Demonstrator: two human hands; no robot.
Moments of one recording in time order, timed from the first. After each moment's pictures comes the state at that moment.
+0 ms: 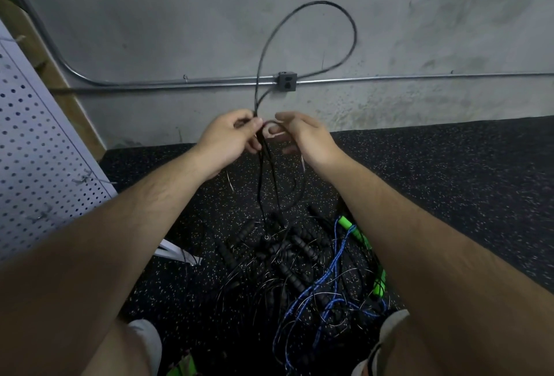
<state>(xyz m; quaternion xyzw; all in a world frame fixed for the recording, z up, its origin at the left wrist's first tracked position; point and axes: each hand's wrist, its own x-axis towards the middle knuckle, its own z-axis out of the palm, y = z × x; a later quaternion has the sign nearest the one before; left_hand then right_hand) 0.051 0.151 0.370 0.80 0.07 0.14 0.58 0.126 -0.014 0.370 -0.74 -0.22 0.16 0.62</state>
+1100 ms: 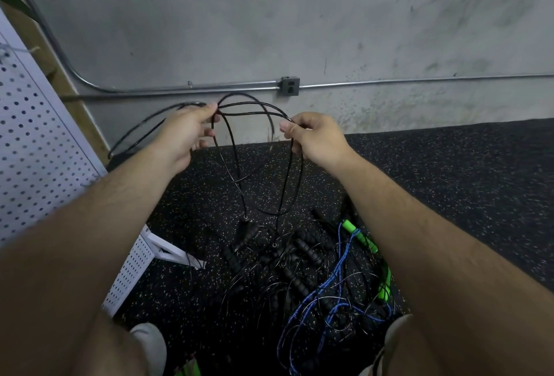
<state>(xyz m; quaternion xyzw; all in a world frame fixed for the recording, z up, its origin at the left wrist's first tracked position) 0.045 0.216 0.382 0.70 0.21 0.16 0.67 0.122 -0.028 0.388 -0.80 -0.24 0.07 0.54</state>
